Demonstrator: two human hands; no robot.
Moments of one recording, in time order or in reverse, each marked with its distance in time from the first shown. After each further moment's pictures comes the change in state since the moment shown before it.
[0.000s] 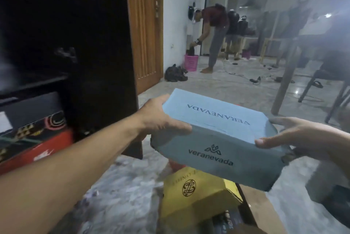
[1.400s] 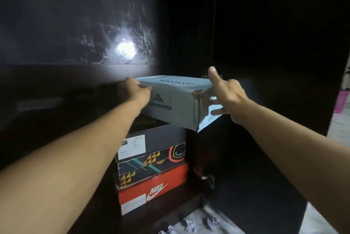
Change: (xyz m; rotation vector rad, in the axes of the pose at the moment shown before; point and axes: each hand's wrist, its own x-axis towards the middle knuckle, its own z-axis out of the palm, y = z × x) left_hand 0.020 -0.173 -0.459 0.282 1.517 -0.197; right_hand 0.332 -0.348 0.402 0.142 -0.022 -0.620
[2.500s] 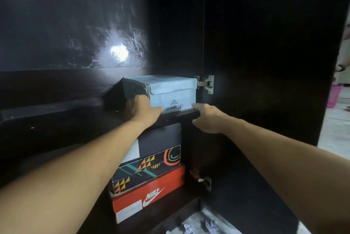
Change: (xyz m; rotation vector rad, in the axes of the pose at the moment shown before) left_hand -0.056 0.008 0.008 0.410 -0.219 0.197; right_hand 0.017 0.045 0.013 -0.725 -0.333 -0.210
